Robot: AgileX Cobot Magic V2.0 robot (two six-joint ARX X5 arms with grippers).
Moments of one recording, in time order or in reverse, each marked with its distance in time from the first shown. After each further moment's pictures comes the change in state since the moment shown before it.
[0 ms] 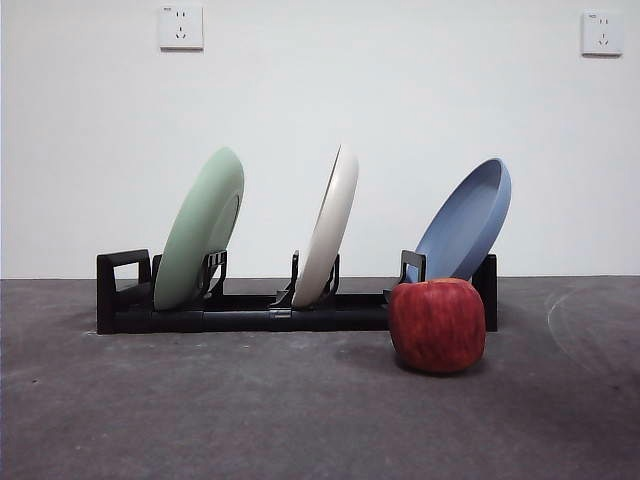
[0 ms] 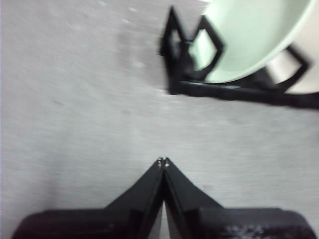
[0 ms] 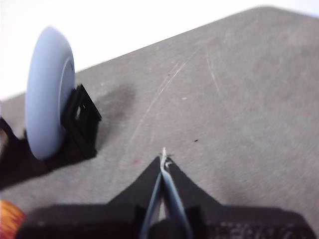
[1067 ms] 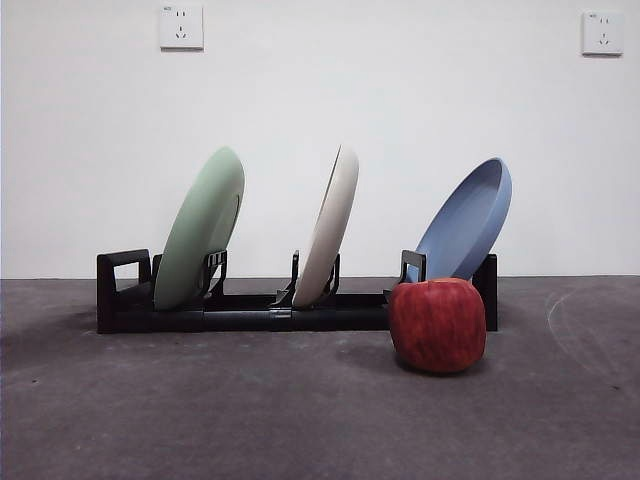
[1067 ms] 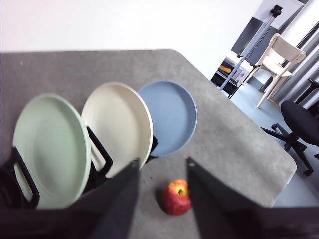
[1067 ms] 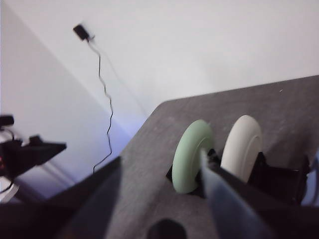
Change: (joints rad) left arm -0.006 0.789 1.301 -0.583 0.567 0.151; right arm 0.080 0.886 1.184 -0.272 -0.772 0.082
